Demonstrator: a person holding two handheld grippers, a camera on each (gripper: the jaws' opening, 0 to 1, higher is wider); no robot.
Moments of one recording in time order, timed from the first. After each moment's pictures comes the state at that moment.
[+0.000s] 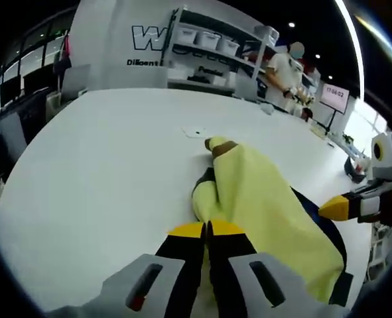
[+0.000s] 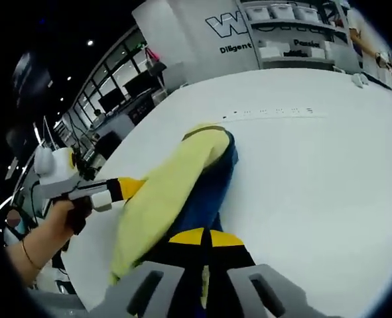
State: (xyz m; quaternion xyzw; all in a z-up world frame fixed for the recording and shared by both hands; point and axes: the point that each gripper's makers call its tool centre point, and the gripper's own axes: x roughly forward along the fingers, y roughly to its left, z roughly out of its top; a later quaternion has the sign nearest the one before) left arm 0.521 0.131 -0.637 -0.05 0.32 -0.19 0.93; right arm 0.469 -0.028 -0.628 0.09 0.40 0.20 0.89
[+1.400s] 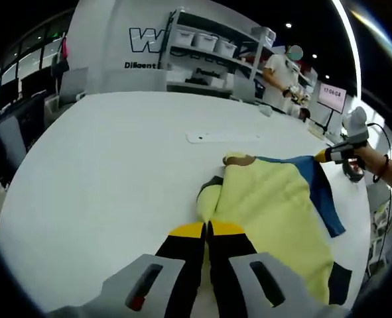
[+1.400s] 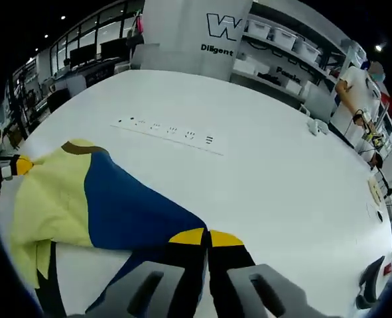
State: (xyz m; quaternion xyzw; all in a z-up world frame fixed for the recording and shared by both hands) left arm 0.528 0.141 -0.628 -0.05 0.31 -0.20 0.93; right arm 0.571 -0.226 -0.620 -0.13 0.40 0.07 0.91
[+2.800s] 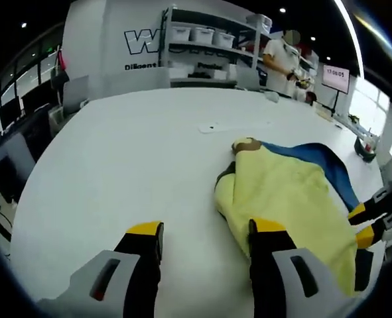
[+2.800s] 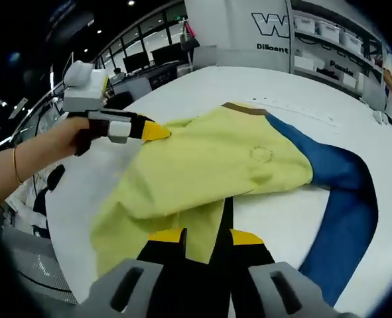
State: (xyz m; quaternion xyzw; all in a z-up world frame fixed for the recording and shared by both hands) left arm 0.530 0.158 -0.648 0.02 0.32 -0.18 0.93; right arm 0.403 -0.009 -0.662 -0.03 0.42 0.26 0.87
